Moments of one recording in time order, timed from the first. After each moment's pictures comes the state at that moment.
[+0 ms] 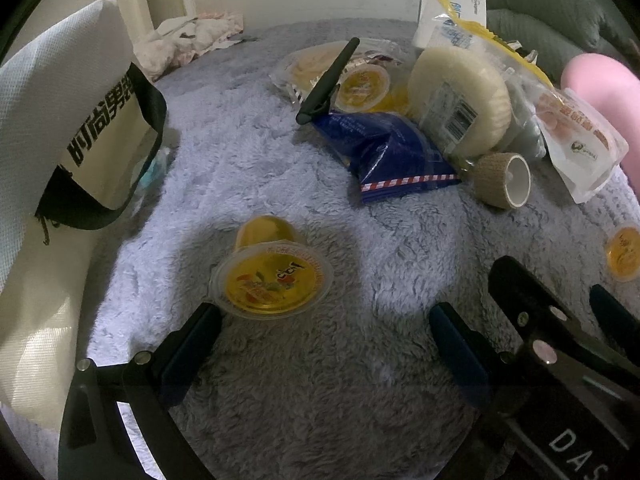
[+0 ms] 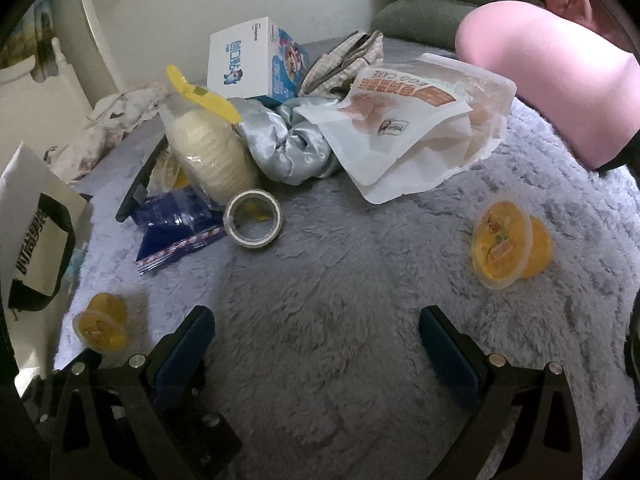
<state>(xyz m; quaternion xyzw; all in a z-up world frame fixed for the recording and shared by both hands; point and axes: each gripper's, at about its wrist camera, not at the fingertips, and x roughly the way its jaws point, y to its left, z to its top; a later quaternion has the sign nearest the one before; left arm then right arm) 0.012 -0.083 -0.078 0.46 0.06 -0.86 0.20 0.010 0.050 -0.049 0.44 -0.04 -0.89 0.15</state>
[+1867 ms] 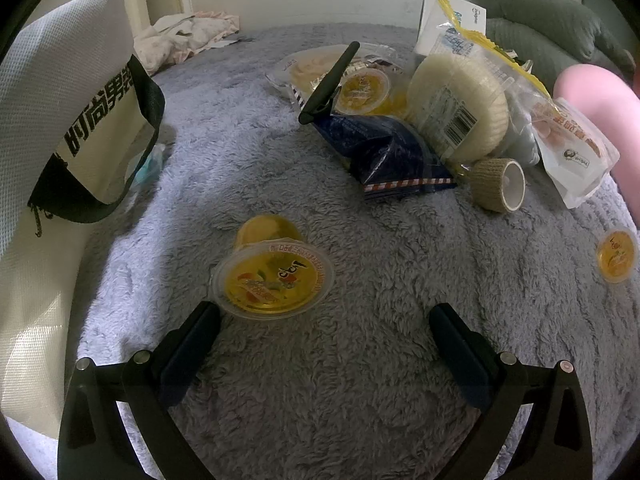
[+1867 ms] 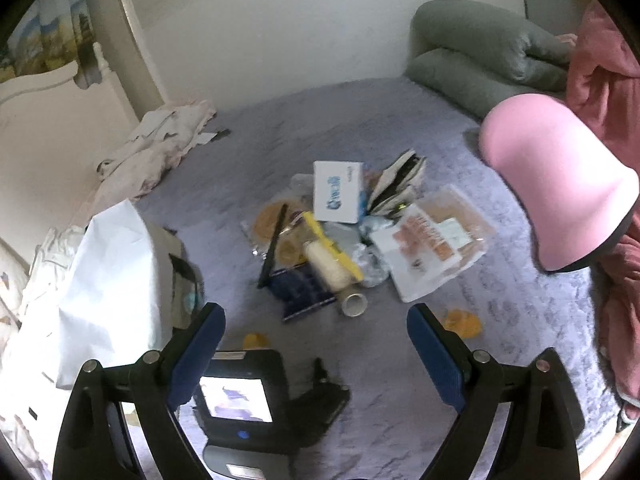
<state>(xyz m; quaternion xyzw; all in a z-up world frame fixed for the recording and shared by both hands) -0.024 -0.073 -0.073 0.45 0.08 -0.87 0.18 0.048 0.022 0.147 0.43 -0.02 -0.88 0.19</state>
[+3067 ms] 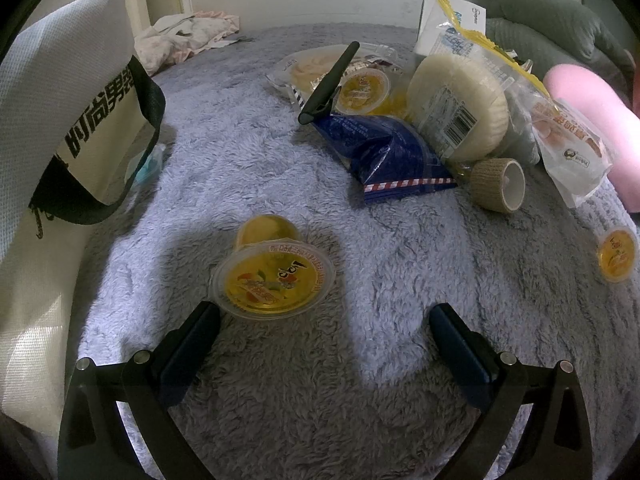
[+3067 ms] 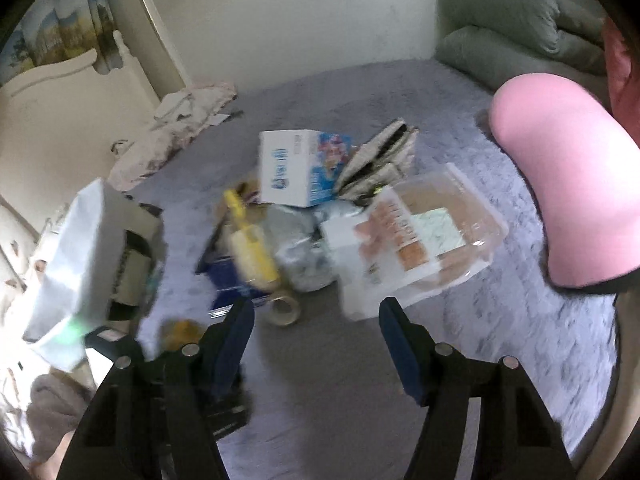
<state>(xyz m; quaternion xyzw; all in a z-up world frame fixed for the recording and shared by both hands) 0.023 -0.072 -0.079 0.45 0.08 -0.87 0.19 -0.029 0.104 0.066 0.44 -0.02 -0.86 0.28</state>
